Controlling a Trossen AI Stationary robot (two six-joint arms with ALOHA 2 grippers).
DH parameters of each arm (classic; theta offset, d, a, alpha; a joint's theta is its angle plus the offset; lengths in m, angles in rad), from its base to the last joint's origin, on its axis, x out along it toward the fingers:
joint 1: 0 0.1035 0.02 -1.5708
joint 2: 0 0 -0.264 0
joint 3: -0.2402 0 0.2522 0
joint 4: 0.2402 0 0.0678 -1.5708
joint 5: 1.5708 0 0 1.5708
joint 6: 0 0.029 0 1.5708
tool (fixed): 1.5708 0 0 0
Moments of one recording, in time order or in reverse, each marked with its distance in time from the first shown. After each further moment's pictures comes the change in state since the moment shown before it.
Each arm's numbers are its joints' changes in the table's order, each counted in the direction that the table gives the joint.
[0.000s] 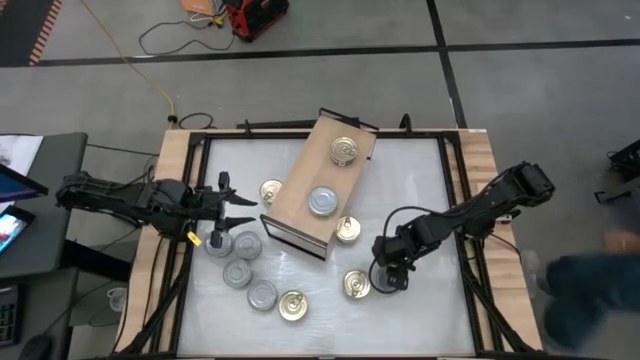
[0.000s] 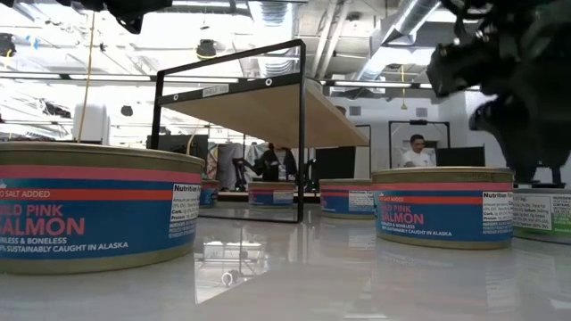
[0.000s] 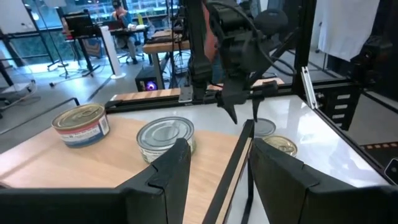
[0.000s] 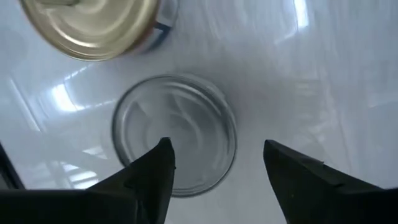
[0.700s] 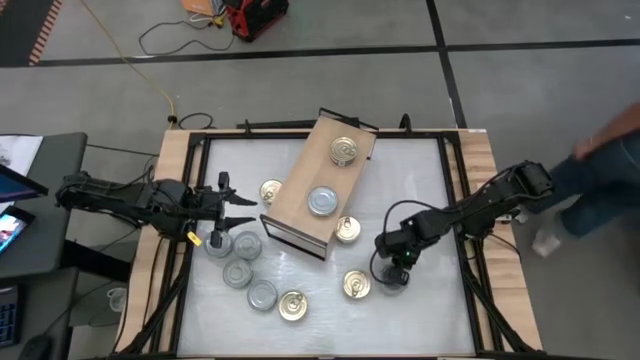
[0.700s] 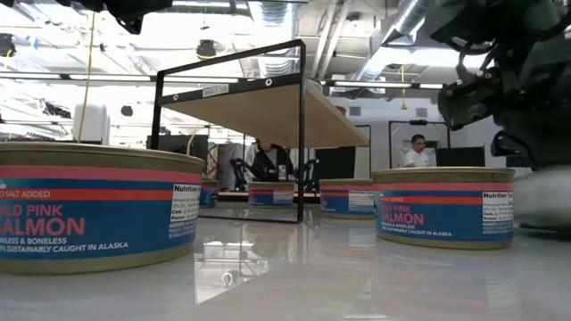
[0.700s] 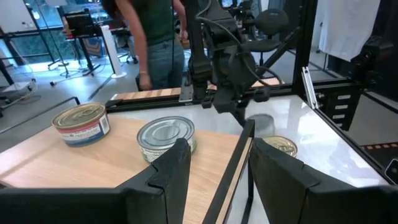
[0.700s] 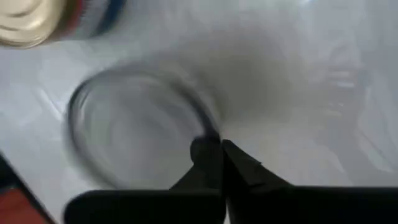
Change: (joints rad) left arm 0.000 0.000 0.000 0.001 -0.003 -0.004; right arm -0.064 -0.003 0.122 -0.015 -0.057 0.061
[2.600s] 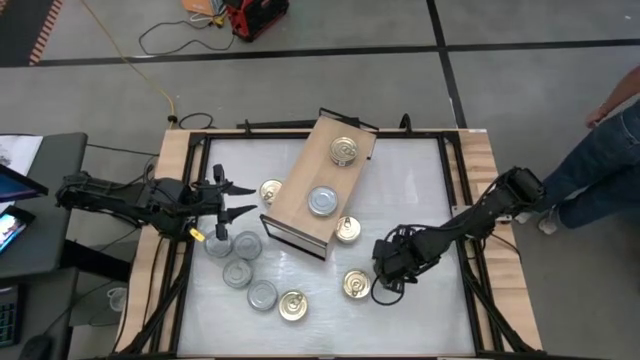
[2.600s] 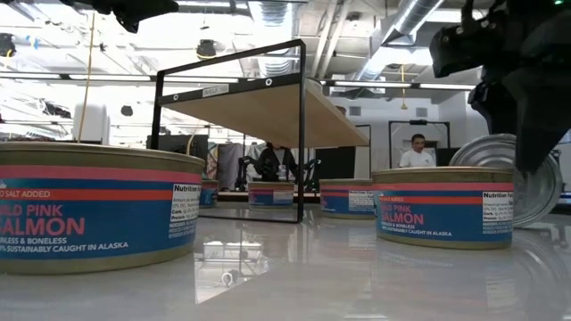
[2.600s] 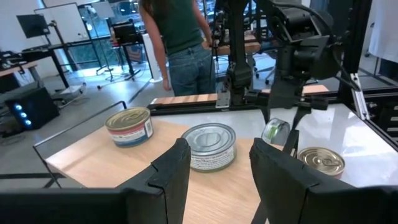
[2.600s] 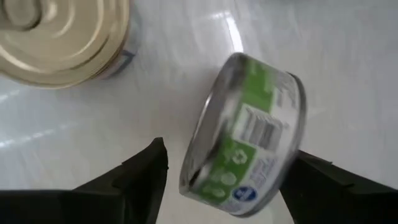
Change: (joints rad) left arm 0.000 0.001 0.000 -0.044 -0.159 0.037; right arm 0.181 0.089 -0.244 0.182 0.361 0.040
